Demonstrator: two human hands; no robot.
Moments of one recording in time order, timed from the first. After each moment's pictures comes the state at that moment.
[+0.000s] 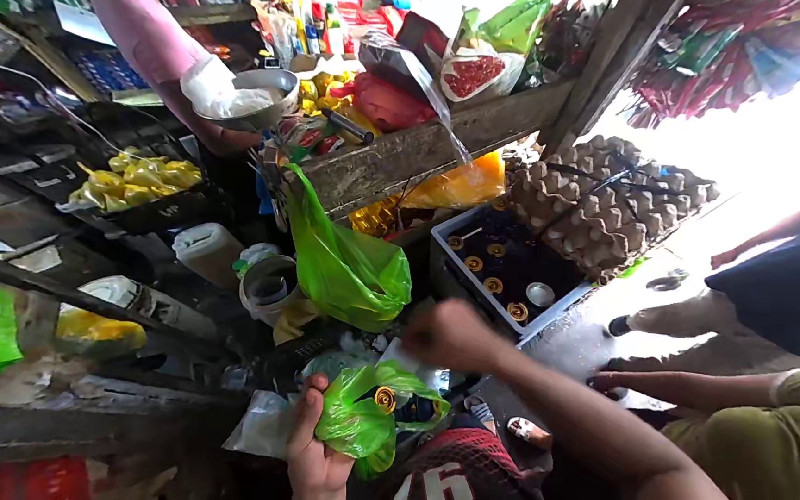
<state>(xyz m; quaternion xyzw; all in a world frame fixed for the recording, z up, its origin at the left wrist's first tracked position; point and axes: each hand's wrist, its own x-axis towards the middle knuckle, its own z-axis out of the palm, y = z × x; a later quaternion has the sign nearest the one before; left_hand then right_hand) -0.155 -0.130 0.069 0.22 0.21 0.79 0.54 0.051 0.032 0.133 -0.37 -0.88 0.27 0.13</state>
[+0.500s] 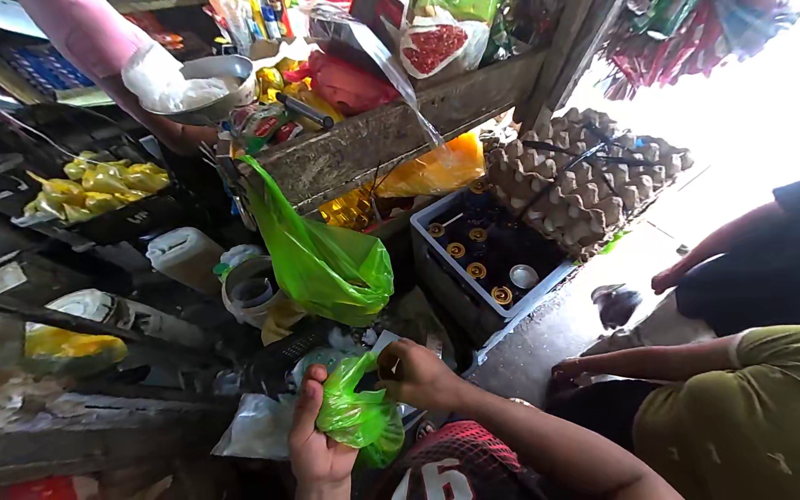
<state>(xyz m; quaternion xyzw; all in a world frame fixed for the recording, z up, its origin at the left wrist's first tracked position) -0.135 -0.121 0.073 0.22 0.19 0.78 0.56 0.031 -0.024 0.058 -0.39 -0.77 0.49 0.15</state>
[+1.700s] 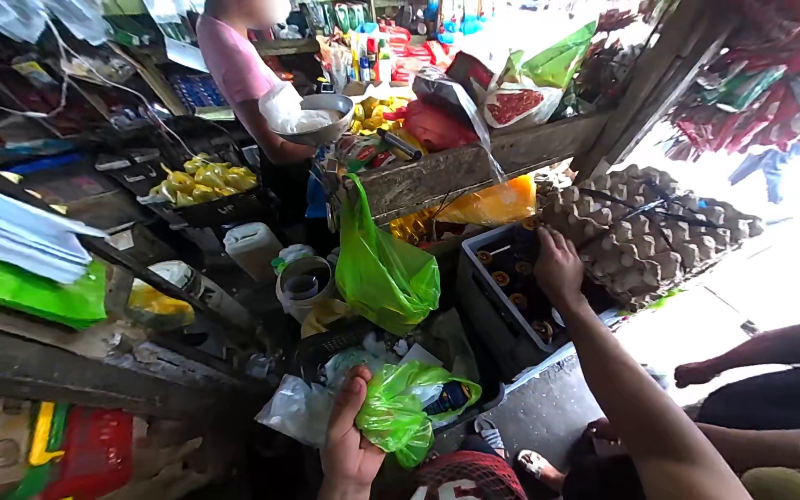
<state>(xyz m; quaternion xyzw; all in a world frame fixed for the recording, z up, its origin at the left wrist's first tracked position) -0.137 -0.142 0.080 0.18 0.20 0.78 0.56 0.171 0.189 0.089 -0.57 -0.76 -0.07 0.29</state>
